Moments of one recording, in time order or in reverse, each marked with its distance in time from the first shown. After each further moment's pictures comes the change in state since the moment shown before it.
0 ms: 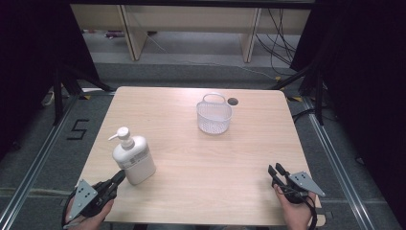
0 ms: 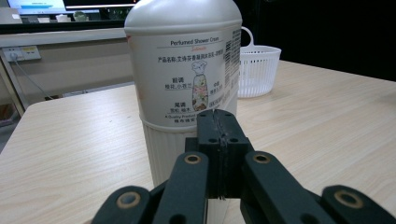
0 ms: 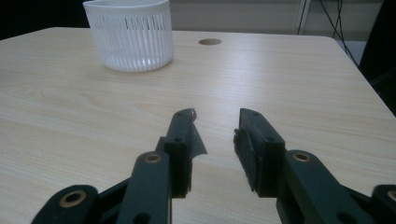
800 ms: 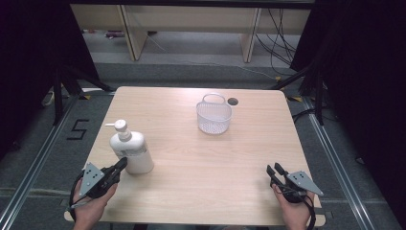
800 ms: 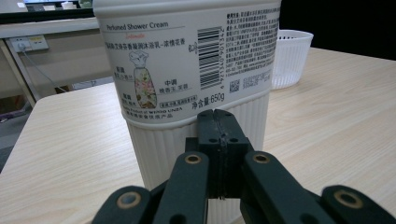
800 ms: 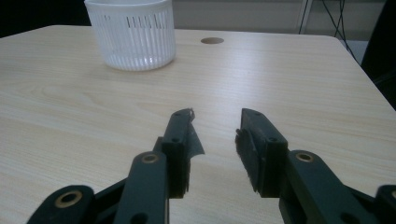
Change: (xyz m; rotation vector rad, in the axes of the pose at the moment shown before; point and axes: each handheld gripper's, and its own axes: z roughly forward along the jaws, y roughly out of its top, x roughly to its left) left arm 0.024 0.003 0.034 0.058 0.044 0.017; right arm 0.003 0.000 0.004 -0.016 0.003 -0.003
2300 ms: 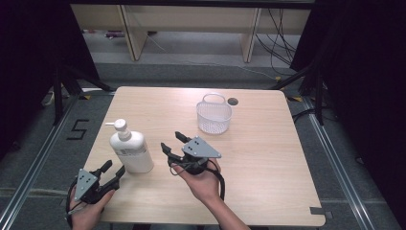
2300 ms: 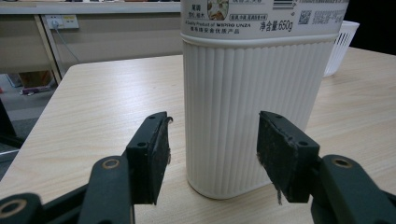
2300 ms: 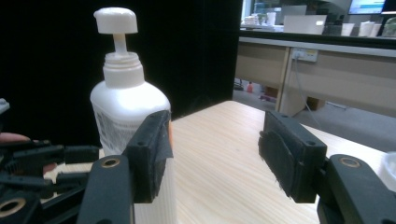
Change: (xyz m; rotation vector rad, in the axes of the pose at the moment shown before) left arm 0.016 -0.035 -0.007 0.003 0.100 -0.085; right arm 0.248 0.117 0.092 -0.161 0.495 -0.163
